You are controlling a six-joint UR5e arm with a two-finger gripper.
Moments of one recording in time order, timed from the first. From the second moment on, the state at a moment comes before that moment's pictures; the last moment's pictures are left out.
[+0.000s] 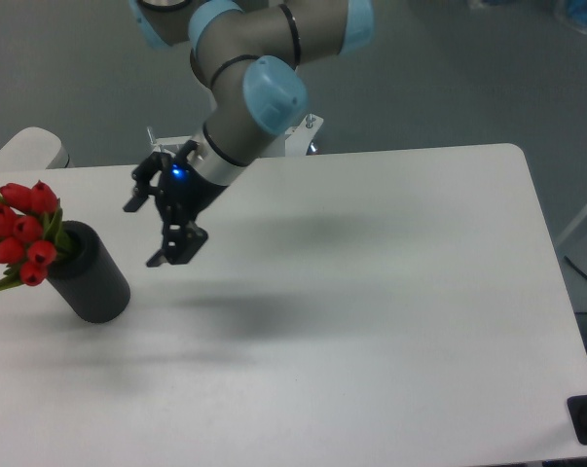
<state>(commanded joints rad) 2.32 -1.66 -1.89 -1.16 0.78 1.39</state>
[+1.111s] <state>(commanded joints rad) 2.18 -1.78 -1.87 -1.08 0.57 1.24</state>
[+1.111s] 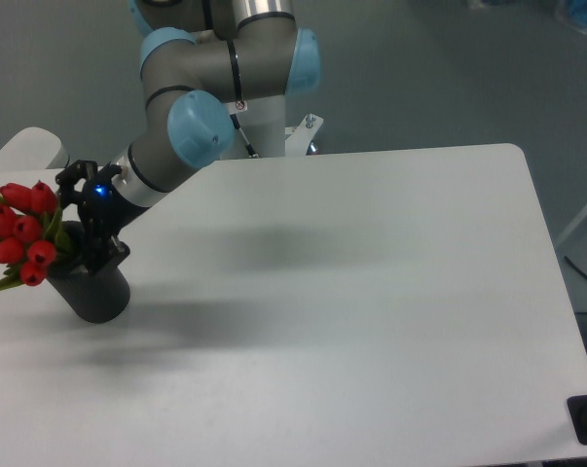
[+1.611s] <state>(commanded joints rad) 2.18 -1.79 -1.88 -1.07 0.57 1.25</state>
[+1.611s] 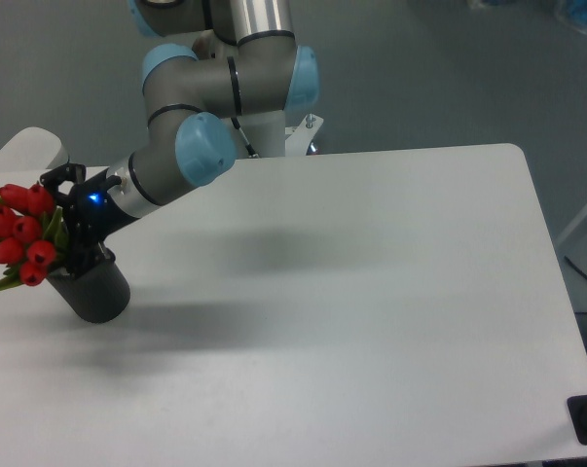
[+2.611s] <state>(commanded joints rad) 2.19 -1.76 -1.88 -1.07 0.56 1.21</state>
